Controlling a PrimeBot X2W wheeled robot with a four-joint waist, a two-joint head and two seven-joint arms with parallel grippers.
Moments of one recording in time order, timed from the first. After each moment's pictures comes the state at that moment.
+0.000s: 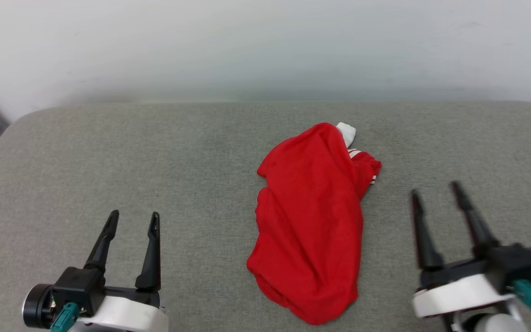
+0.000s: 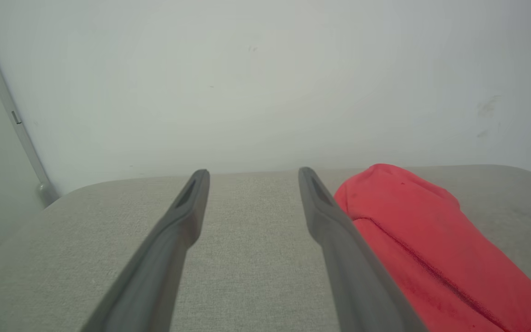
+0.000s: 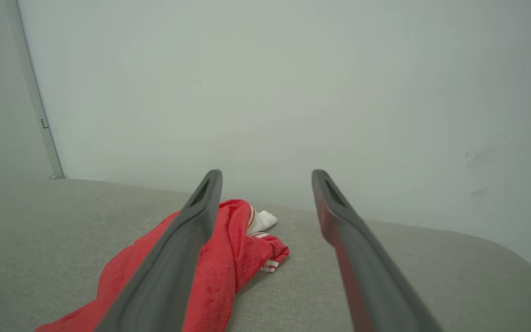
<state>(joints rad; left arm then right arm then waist) 0.03 0.37 -0.27 -0.11 -0.39 0.18 -0.26 -0.03 -0.05 0.03 -0.02 0.03 0.13 -0.26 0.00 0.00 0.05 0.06</state>
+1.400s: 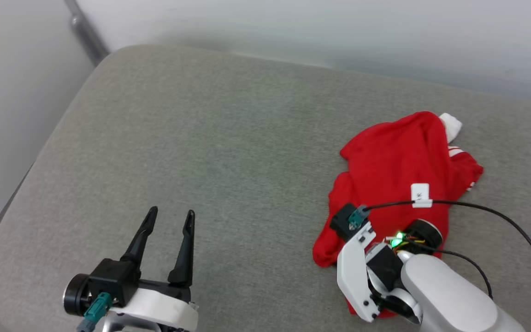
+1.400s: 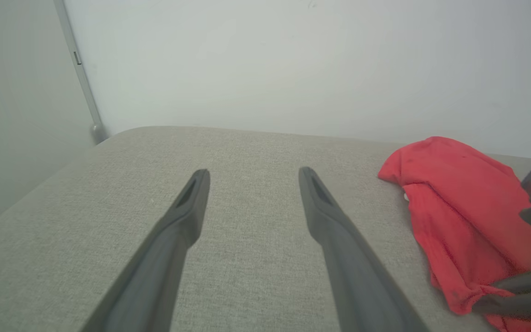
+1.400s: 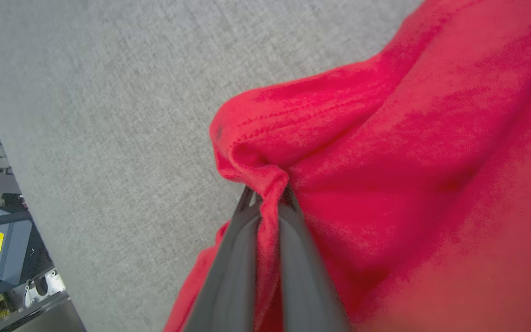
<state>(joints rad) -0.01 0.11 -0.14 0.03 -0.21 -0.08 -0.26 -0.53 -0.27 0.81 0.47 0.46 0.13 0.61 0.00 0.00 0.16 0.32</state>
